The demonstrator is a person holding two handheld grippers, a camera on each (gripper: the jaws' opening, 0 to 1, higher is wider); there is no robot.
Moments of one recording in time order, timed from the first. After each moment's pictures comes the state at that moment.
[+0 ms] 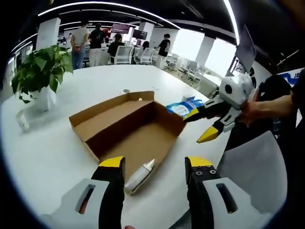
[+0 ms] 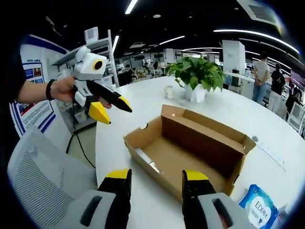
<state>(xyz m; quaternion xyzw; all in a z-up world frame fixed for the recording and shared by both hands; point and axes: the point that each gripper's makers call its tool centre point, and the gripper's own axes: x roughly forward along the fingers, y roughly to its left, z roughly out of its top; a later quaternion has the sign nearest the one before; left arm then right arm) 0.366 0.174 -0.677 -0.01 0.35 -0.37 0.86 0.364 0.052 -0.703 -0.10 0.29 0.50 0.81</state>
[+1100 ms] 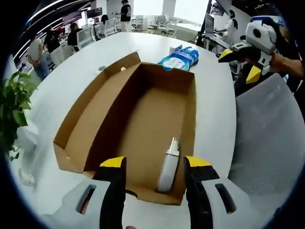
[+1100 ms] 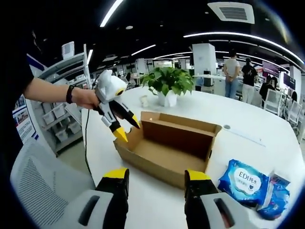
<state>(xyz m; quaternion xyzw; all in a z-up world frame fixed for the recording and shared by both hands) 0.407 0.166 -0.756 0.21 0.44 -0.46 0.74 0.343 -0.008 -0.682 -0.04 0.27 0.40 0.87</state>
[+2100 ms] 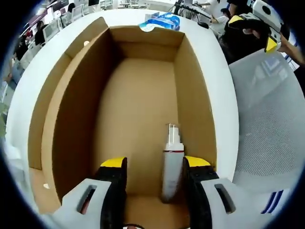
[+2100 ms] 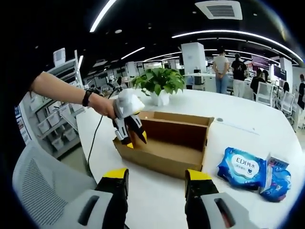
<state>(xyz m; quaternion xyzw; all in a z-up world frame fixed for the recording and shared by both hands) 0.393 0.159 -0.822 0.29 0.50 -0.52 0.62 0.318 -0.013 -0.688 -0.02 0.28 0.37 0.89</state>
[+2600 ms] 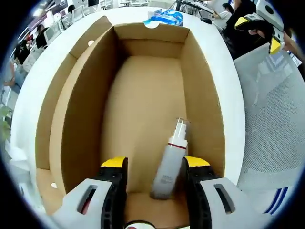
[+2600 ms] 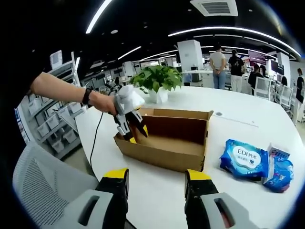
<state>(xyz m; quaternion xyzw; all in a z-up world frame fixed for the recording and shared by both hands) 0.400 0.165 -0.814 0.31 0.49 -0.51 0.63 0.307 -0.018 -0.698 0.00 0.29 0.36 0.89</state>
